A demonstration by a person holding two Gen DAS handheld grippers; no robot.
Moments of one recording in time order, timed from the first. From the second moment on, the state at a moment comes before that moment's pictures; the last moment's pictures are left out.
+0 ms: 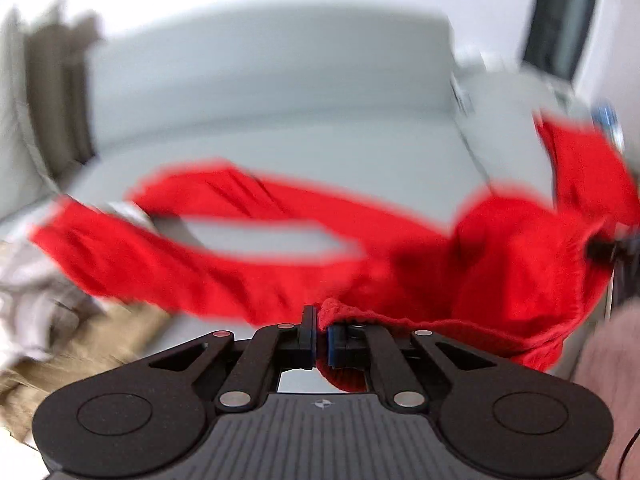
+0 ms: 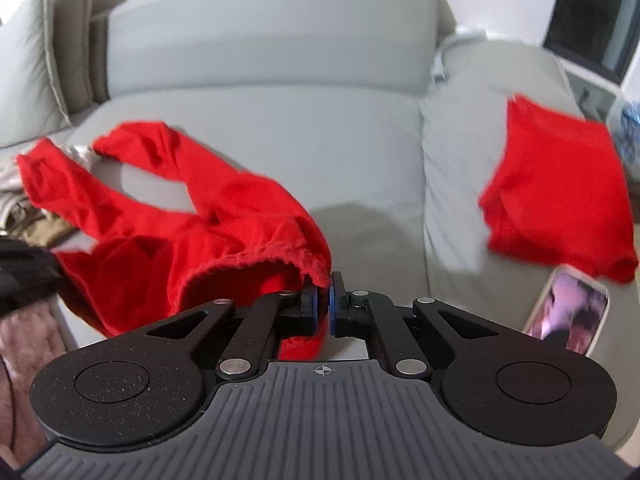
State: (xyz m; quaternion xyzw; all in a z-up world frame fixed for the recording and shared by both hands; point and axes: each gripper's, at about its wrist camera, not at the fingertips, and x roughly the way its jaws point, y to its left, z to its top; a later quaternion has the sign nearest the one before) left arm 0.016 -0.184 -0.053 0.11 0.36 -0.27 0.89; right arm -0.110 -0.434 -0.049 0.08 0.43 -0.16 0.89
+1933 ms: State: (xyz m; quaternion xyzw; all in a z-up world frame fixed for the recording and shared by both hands) left arm -0.041 -0.138 -0.061 0.25 0.35 -0.24 0.87; right arm -0.071 -0.397 -0.006 -0.01 0.44 -0.14 0.89
